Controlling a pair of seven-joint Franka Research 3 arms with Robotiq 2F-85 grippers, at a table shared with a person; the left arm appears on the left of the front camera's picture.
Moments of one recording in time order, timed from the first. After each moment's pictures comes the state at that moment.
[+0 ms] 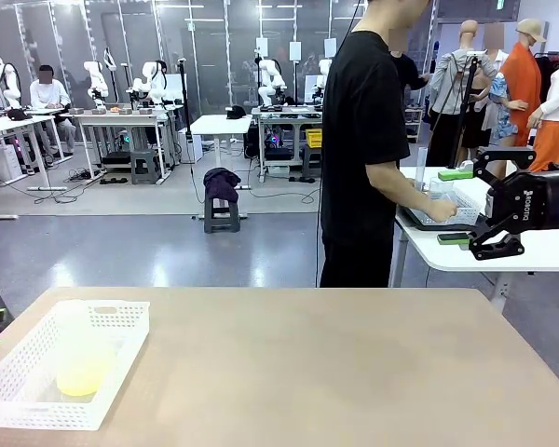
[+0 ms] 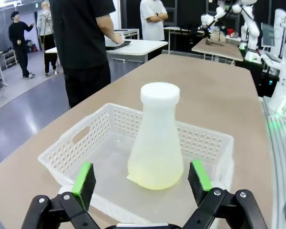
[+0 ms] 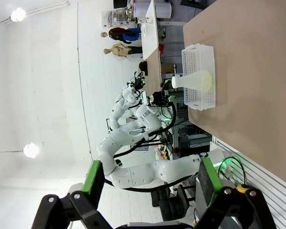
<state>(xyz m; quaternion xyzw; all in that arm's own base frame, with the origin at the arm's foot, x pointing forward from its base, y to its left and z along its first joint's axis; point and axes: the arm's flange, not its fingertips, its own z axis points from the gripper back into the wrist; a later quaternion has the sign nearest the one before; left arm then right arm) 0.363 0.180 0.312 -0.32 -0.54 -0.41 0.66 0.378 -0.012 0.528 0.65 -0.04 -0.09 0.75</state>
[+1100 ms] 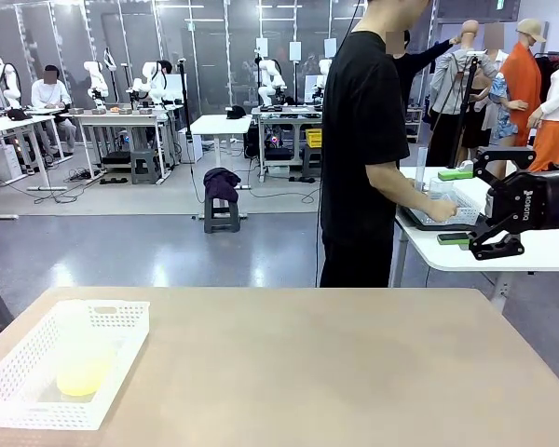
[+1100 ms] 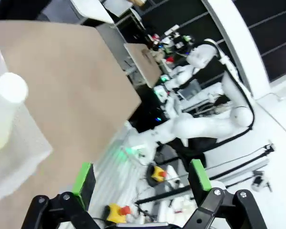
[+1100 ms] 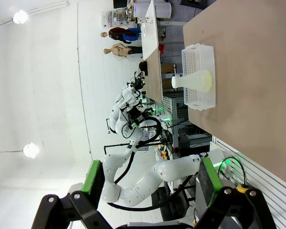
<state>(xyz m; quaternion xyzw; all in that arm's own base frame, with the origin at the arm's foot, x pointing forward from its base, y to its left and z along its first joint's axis) 0.288 0.121 0.468 -0.60 -0.21 -0.18 0.75 0.378 -0.012 0.528 0.65 -0.04 -0.09 0.75</state>
